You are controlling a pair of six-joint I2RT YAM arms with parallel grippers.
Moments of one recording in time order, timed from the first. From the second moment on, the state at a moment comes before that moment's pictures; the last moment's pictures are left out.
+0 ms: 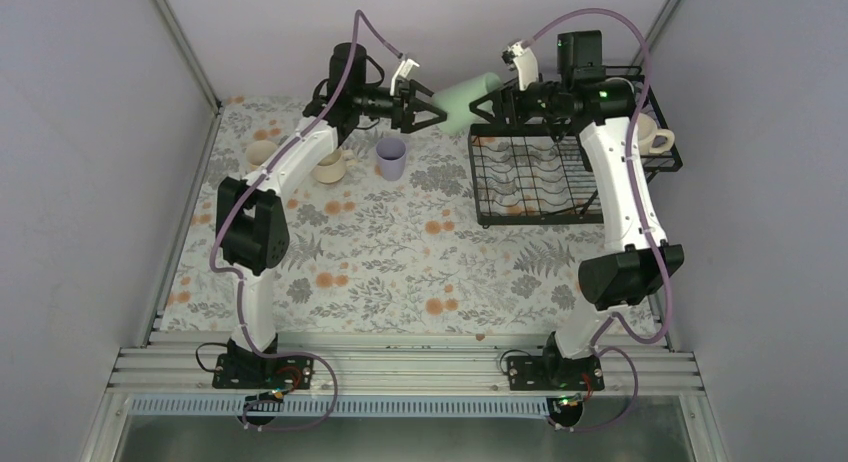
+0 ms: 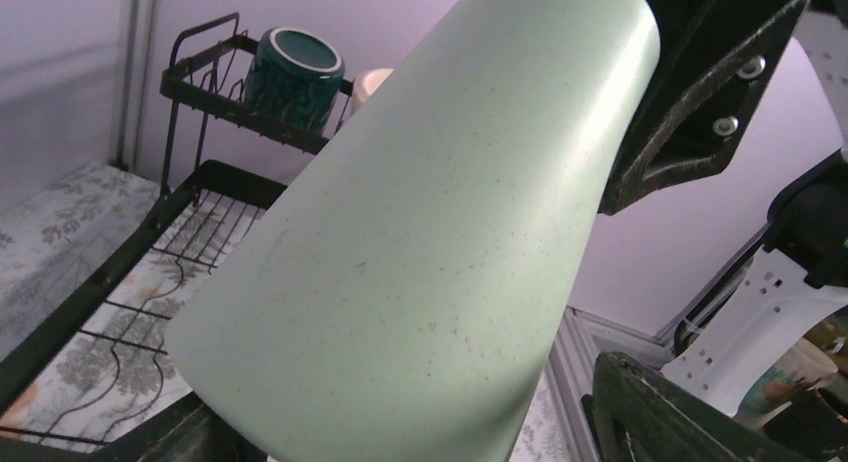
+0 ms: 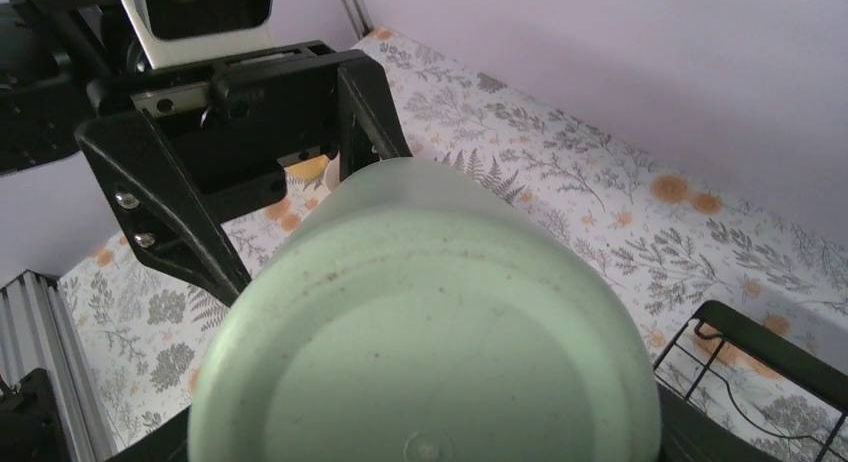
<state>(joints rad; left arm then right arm) -0.40 2.05 1.91 -0.06 1.21 -0.24 0.18 1.74 2.08 -1.04 -0.67 -0.23</state>
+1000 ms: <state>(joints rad) -0.43 2.02 1.97 -0.11 1.25 -0.28 0.16 1.76 2.09 -0.97 -0.65 -0.16</state>
